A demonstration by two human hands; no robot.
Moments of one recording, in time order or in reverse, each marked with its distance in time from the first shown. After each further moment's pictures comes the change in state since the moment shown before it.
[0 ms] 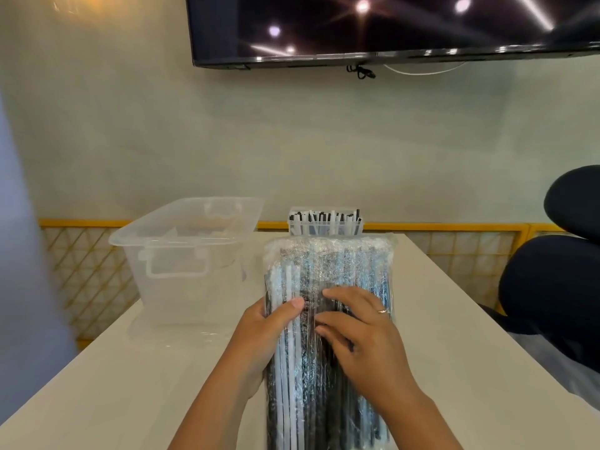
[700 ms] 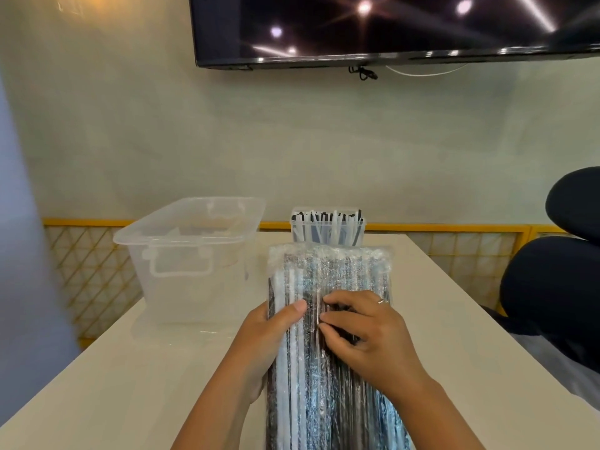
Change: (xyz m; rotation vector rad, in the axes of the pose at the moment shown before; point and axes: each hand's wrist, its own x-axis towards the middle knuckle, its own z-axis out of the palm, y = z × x) left_hand -0.011 0.005 -0.001 0.014 -0.021 -0.048; right_hand 0.007 0.002 -0.007 0.070 0.008 -0.061
